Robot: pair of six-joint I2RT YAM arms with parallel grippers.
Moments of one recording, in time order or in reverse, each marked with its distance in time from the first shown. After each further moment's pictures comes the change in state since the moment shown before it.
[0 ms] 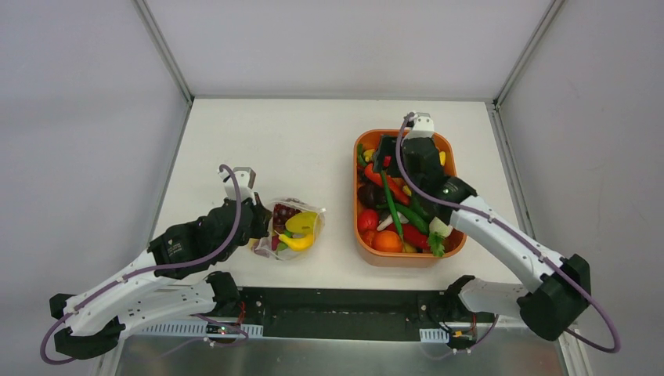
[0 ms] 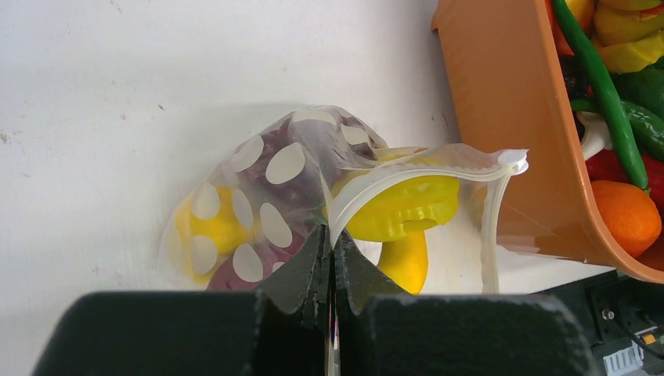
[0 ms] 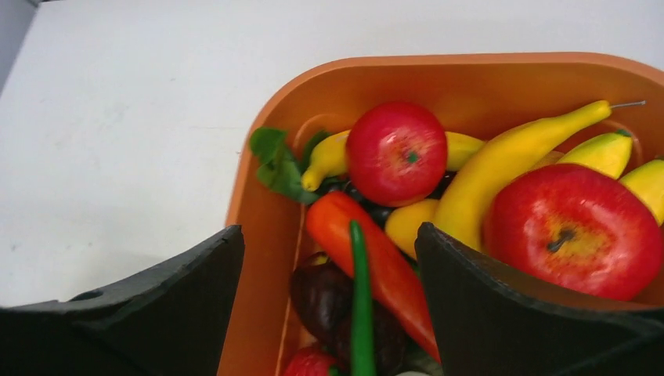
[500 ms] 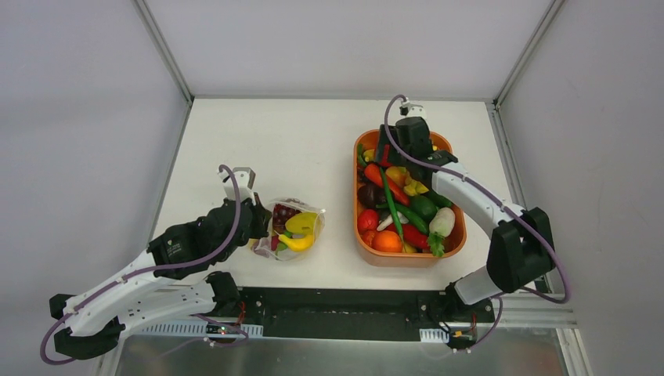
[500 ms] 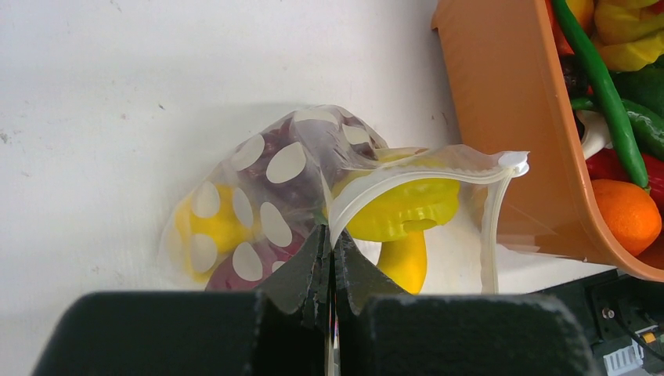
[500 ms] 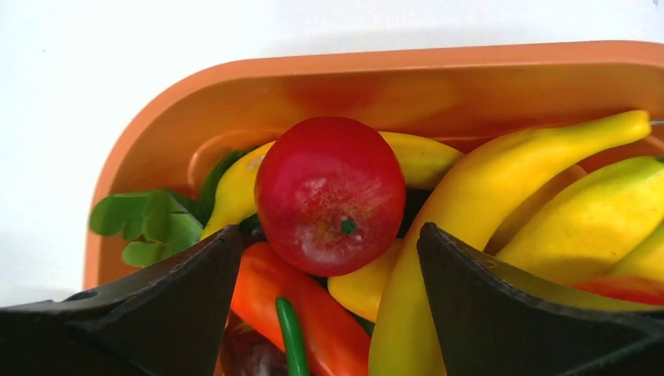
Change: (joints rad) left arm 0.000 -0.003 -0.002 -0.003 0.003 0.000; right arm -0.216 0.333 0.173 -0.076 -0.143 -0.002
